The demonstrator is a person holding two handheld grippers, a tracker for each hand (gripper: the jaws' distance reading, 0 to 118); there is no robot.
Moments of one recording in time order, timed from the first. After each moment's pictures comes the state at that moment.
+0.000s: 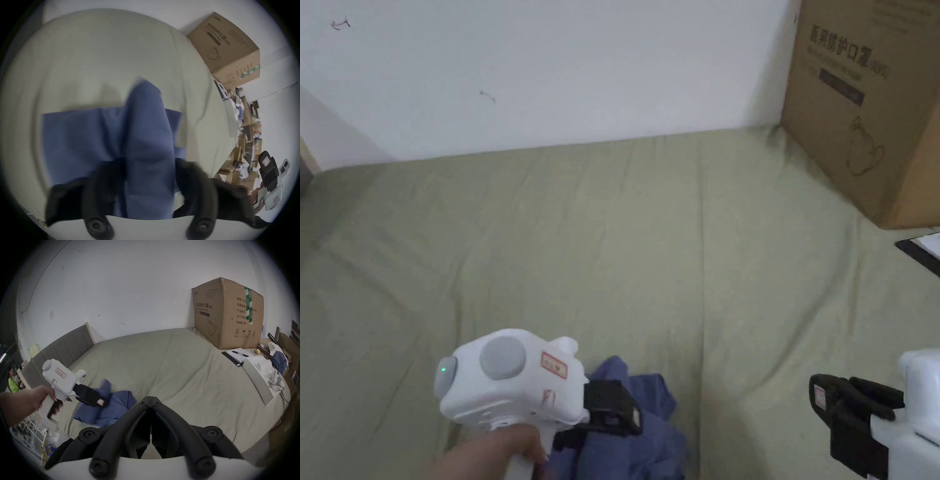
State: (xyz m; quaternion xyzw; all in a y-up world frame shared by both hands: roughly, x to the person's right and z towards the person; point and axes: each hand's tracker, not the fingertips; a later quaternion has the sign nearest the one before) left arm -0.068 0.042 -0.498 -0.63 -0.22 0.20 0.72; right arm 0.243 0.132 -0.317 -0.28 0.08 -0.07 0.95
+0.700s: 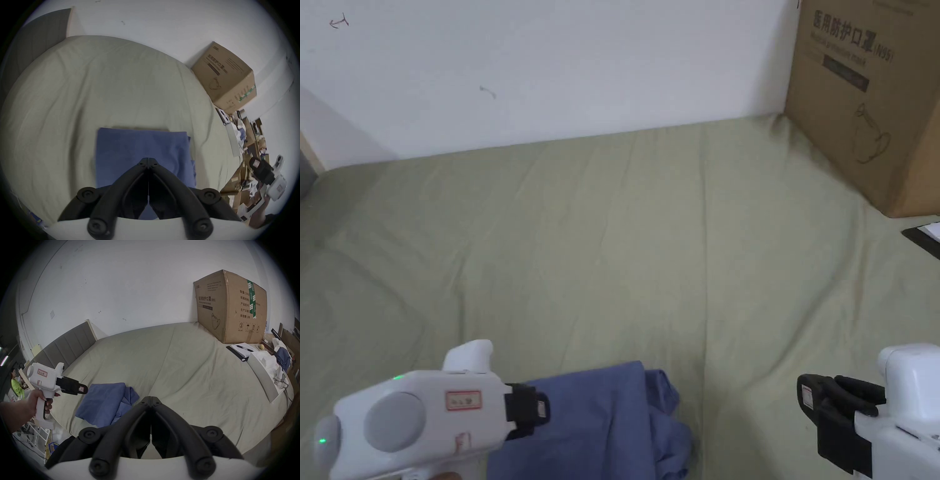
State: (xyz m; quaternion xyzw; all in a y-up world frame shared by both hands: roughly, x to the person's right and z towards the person) left arm -0.138 0.070 -0.445 -0.48 -0.15 0.17 0.84; right arm 0.237 0.122 -0.324 -0.30 0.10 -0.07 0.95
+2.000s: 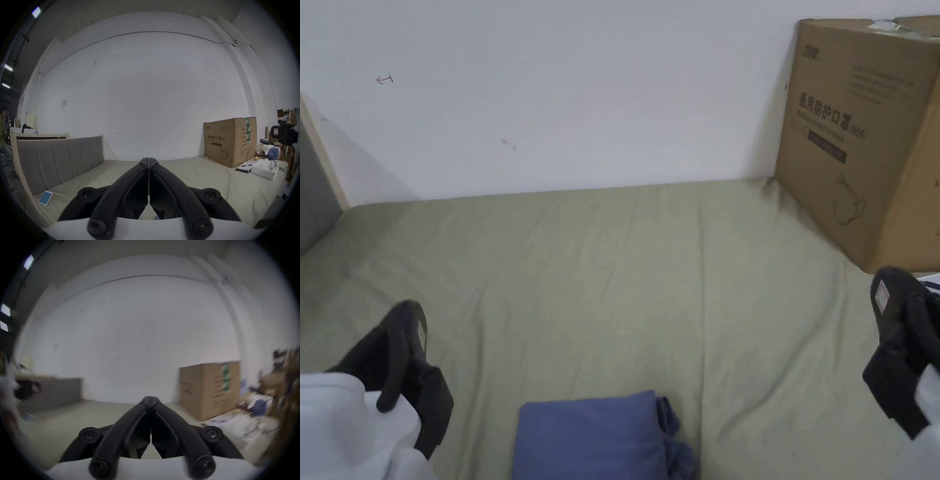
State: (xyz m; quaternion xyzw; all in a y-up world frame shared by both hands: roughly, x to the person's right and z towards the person) left arm -0.153 0.187 -0.247 0.06 0.02 -0.01 1.00; right arm 0.194 0.192 -0.239 0.09 -0.07 0.05 0.99
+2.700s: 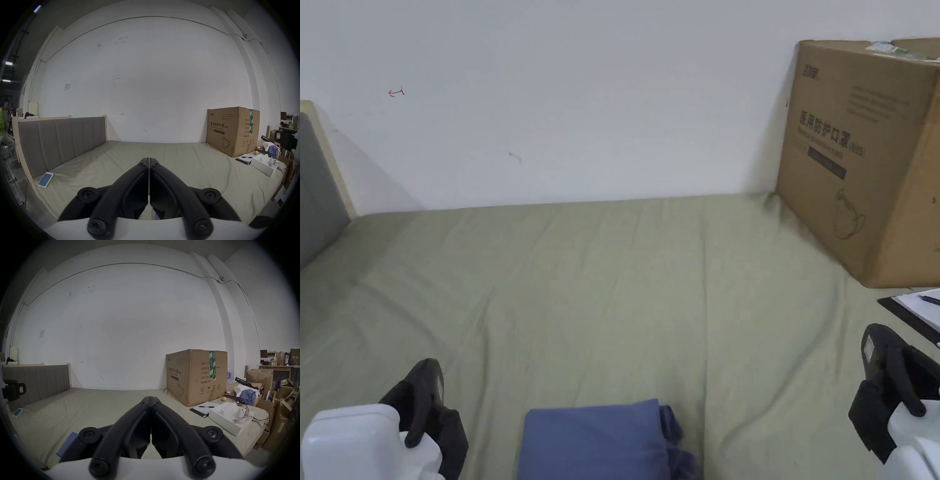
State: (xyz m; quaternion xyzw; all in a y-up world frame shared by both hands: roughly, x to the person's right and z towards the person) left arm -0.160 0.173 -0.250 -0.02 0.05 0.02 1.00; right arm 0.195 0.176 -0.247 0.02 -0.06 0.00 1.00
